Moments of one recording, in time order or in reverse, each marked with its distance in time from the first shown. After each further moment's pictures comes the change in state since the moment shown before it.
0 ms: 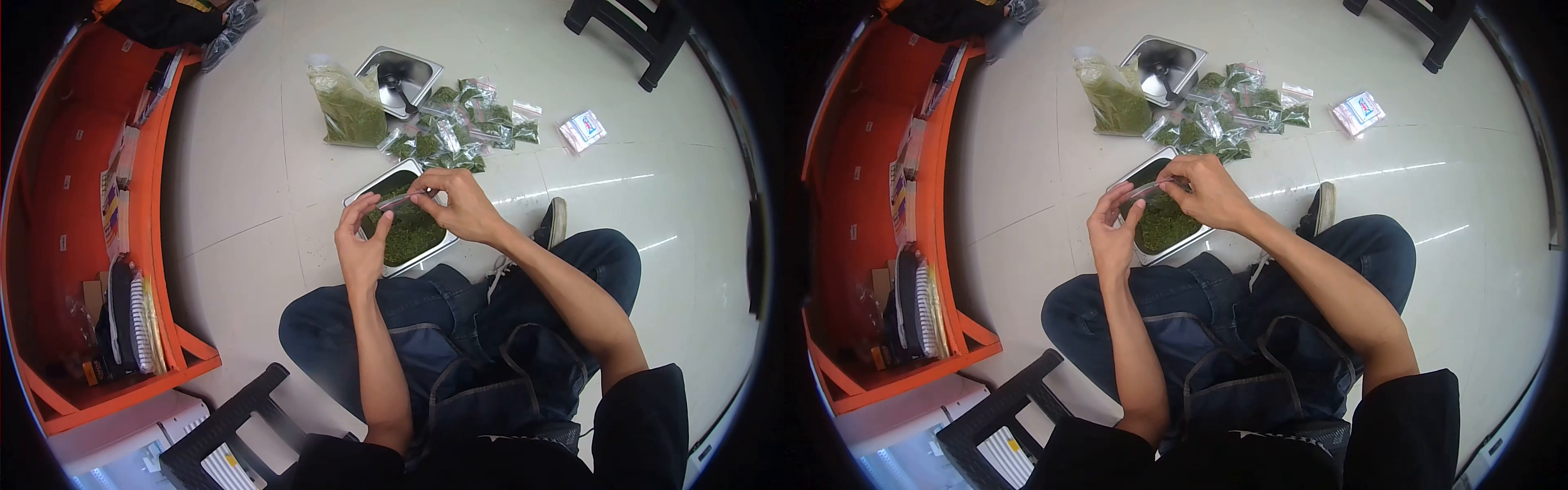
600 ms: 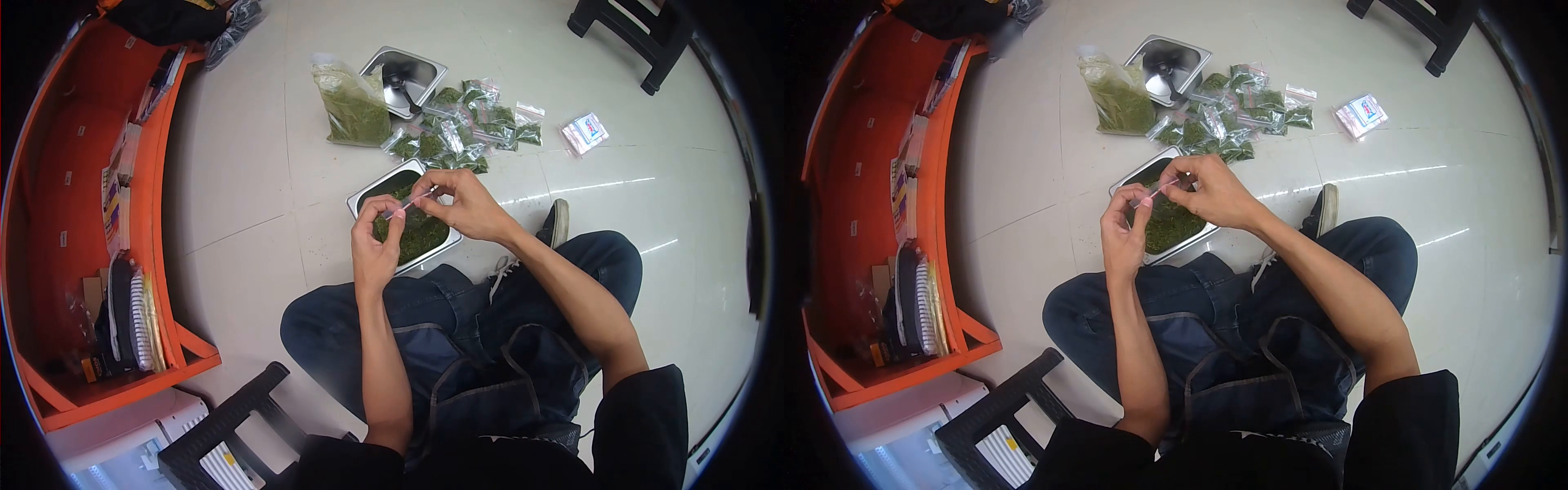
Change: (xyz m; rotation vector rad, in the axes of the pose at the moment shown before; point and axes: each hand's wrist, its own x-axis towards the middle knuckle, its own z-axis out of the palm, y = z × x) left_hand -0.003 0.010 0.007 -0.188 -0.116 0.086; right_hand 0.000 0.008 0.001 0.265 -0.058 0.109
